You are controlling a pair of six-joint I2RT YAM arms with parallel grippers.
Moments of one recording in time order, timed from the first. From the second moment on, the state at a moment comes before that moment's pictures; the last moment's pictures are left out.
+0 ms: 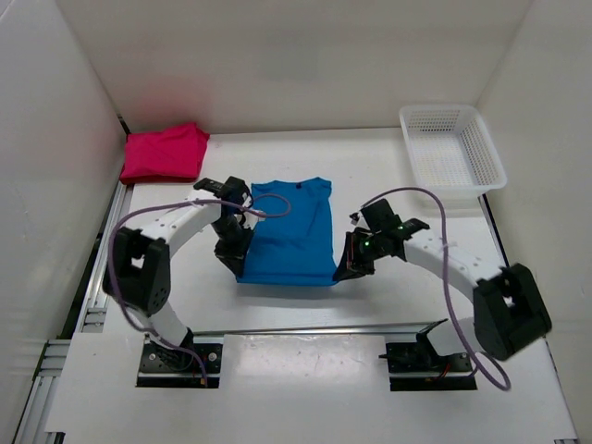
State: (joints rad) left arm -0.40 1.71 1.22 -1.17 0.30 -0.02; right arm 0.52 1.42 0.82 -0.55 -0.54 0.64
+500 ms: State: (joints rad) left arm -0.59 1.38 1.27 -1.26 0.14 -0.03; right arm 0.65 1.01 0.84 -0.85 -0.50 0.74
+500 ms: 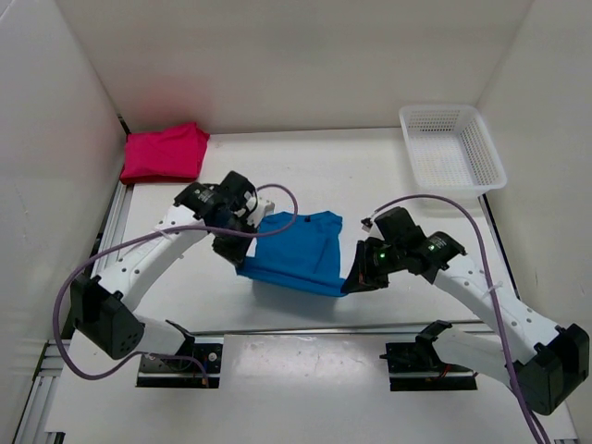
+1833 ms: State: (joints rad) left arm -0.38 2.00 1.78 -1.07 0.17 -0.02; right arm 0.29 2.00 1.55 -0.92 -0.55 0.47
